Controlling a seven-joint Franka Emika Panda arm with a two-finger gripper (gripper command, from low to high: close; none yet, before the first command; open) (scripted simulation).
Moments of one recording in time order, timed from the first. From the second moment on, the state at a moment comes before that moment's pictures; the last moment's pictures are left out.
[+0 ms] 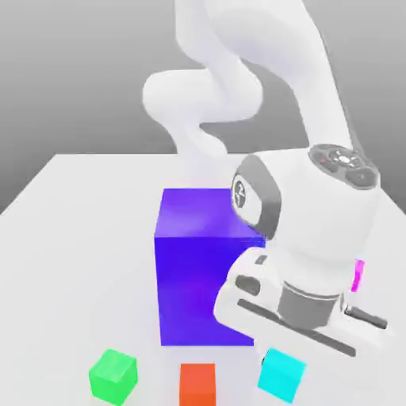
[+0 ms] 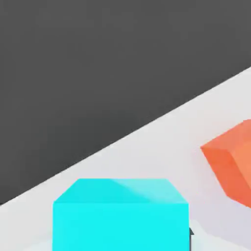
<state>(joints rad) 0.08 0.37 0.16 -2.24 -0.18 2.59 1.77</state>
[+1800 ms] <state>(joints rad) 0.75 0.30 0.11 -2.77 -0.42 3.06 2.59</state>
